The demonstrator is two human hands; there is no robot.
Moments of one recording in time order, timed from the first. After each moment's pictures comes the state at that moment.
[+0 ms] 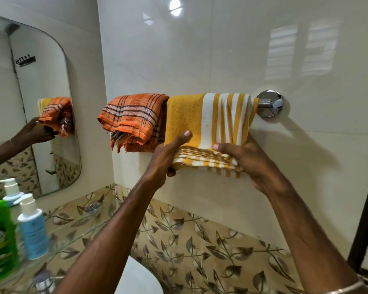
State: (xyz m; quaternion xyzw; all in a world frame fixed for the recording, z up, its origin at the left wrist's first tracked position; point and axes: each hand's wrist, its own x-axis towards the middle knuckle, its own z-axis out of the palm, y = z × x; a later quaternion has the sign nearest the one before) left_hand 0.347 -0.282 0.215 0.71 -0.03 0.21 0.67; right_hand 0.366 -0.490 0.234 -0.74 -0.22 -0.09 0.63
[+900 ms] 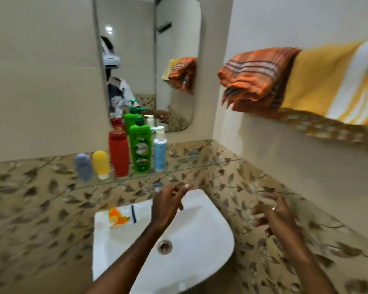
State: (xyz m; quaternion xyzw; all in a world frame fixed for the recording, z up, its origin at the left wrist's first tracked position) left_hand 0.147 -0.184 -0.014 0.77 0.33 0.36 0.41; right_hand 0.300 -0.409 0.034 -0.74 -0.20 0.15 0.62
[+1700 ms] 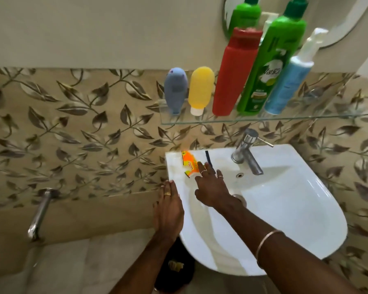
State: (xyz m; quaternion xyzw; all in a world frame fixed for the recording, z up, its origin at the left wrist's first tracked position) left_hand -0.035 -0.026 -0.270 0.79 0.58 0.10 0.16; right_hand 0.110 -0.032 -0.211 -0.77 -0.63 0.11 -0.08
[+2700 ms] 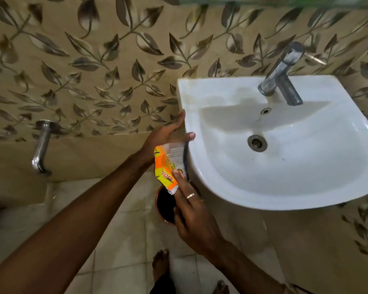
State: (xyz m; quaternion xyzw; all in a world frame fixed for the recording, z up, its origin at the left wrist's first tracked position) left_hand -0.101 0.032 -0.316 0.76 0.40 0.17 0.49; right_hand -0.041 -0.194 -0.319 -0.63 -0.69 0.18 0.32
